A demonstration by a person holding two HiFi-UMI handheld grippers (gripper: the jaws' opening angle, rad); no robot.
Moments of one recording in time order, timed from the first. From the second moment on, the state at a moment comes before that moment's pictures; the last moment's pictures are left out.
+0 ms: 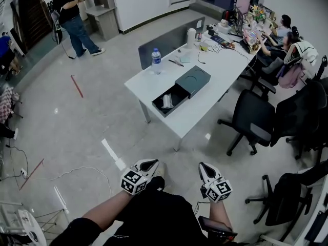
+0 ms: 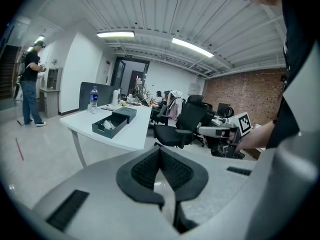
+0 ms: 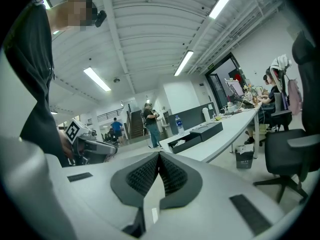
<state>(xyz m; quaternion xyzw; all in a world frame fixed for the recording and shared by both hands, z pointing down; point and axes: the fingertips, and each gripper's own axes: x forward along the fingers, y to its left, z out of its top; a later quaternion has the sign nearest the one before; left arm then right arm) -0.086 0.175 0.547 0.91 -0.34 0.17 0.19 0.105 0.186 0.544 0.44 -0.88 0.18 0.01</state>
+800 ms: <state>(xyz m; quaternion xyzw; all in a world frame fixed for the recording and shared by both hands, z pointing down) -0.058 0.070 0.549 0.92 -0.30 0.16 0.19 0.103 0.111 0.542 0.46 -0.87 0.19 0.02</state>
